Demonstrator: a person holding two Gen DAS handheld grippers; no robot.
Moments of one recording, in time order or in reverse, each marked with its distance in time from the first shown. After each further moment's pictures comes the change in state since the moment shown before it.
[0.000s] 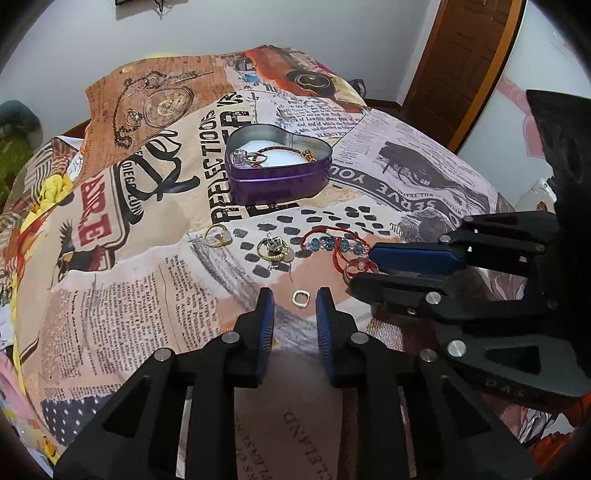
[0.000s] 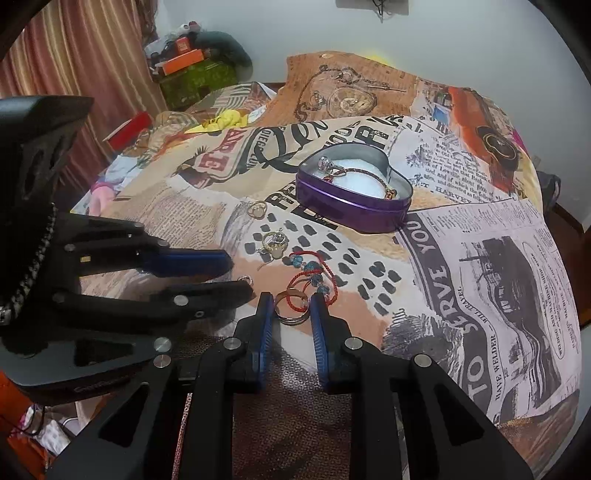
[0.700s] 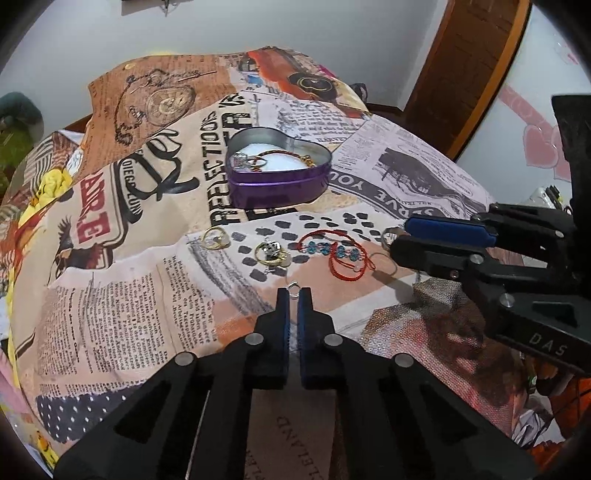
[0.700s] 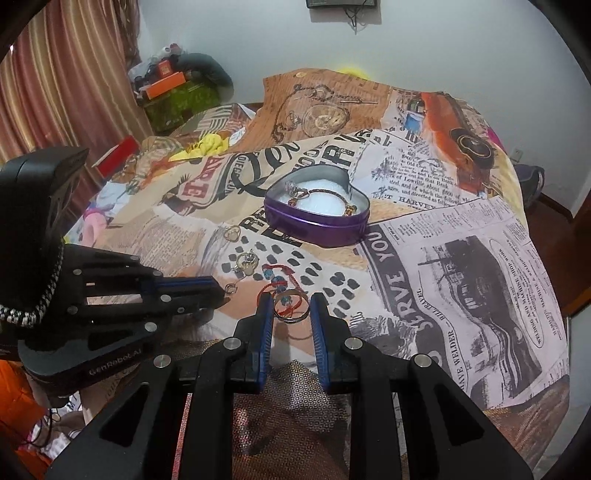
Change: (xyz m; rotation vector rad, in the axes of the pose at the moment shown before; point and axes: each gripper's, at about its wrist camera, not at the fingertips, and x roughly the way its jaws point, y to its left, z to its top) left arm -0.003 0.004 0.002 -0.037 0.000 -0.016; right arm -0.021 -0.018 0.003 0.066 -0.065 -0.032
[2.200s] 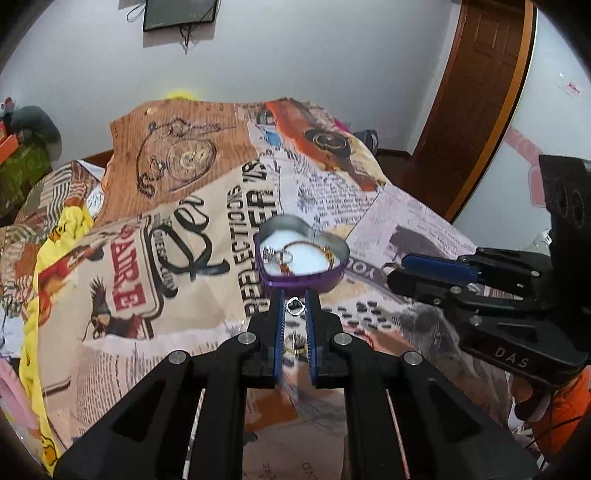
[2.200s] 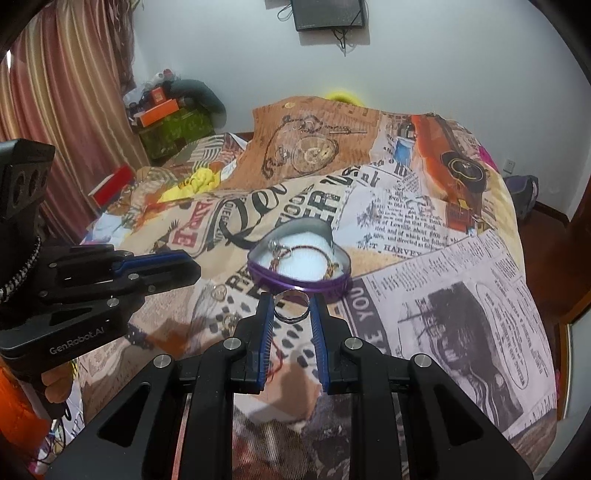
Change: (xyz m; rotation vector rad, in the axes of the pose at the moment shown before) left arm -0.039 0.010 0.049 -0.024 -0.188 0.038; right arm -0.005 -0.017 0.037 0.029 -0.099 -0.002
